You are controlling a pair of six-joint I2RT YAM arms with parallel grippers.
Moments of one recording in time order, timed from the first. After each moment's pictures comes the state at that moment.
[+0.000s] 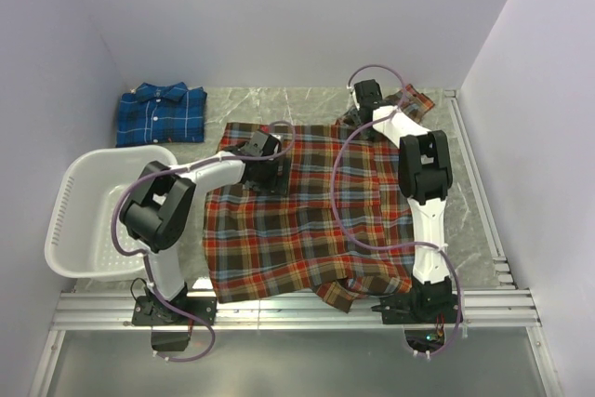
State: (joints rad) left arm -0.57 1.85 1.18 -0.40 0.02 -0.40; right arm 0.21 2.32 1.84 -0.48 0.39 -0.32
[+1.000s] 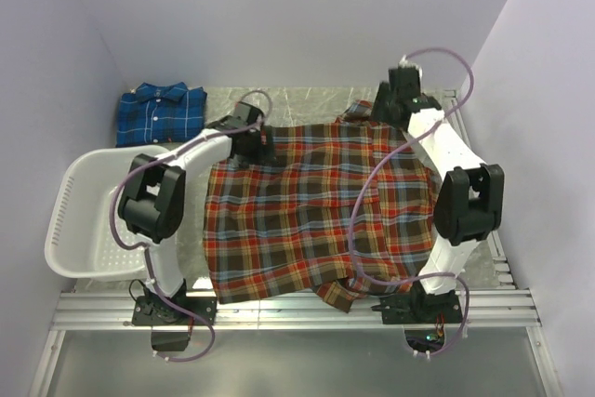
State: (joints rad) left arm -0.43 1.89 1.38 -0.49 -0.01 -0.52; right arm 0.16 1.81 1.59 -0.51 0.20 0.35
